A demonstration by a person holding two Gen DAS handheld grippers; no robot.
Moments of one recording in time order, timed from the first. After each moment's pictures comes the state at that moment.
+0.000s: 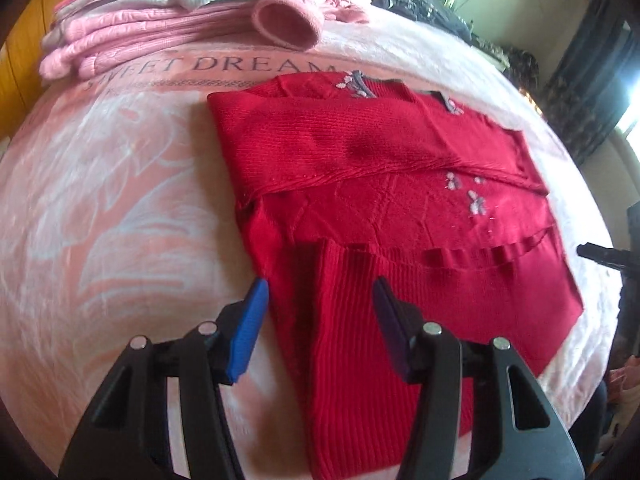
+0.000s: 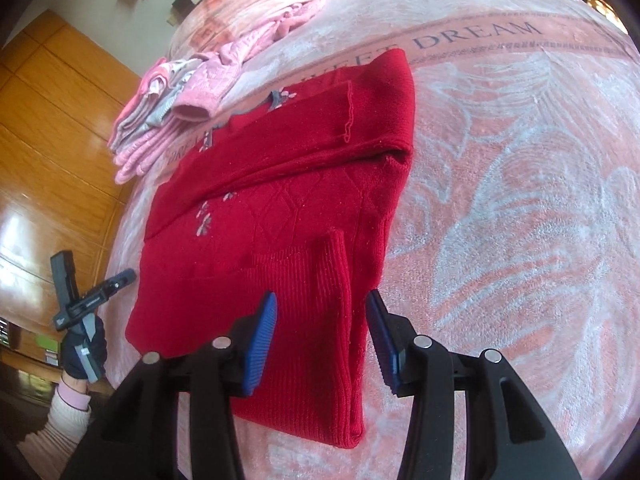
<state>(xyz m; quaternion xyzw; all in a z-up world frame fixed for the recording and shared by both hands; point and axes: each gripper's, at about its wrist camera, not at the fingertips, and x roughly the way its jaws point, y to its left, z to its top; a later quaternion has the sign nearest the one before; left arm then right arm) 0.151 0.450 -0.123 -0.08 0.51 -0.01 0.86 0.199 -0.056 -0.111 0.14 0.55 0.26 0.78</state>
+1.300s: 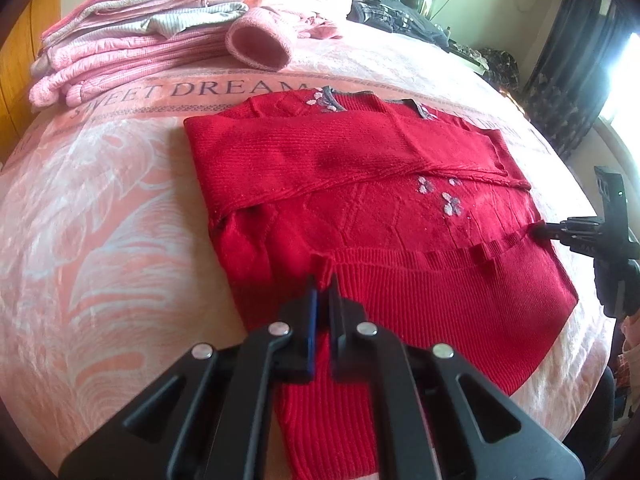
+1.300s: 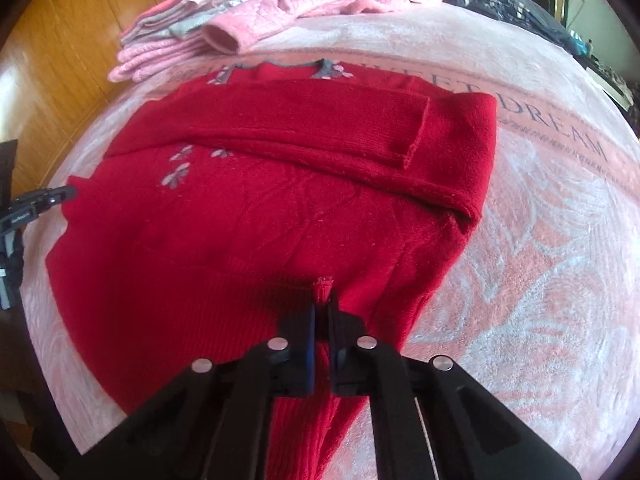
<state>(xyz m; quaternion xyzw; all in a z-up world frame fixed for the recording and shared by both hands) 0.136 0.431 -0.113 -0.07 0.47 -0.04 0.88 0.218 0.016 -0.127 -0.07 0.51 0.30 0.80</state>
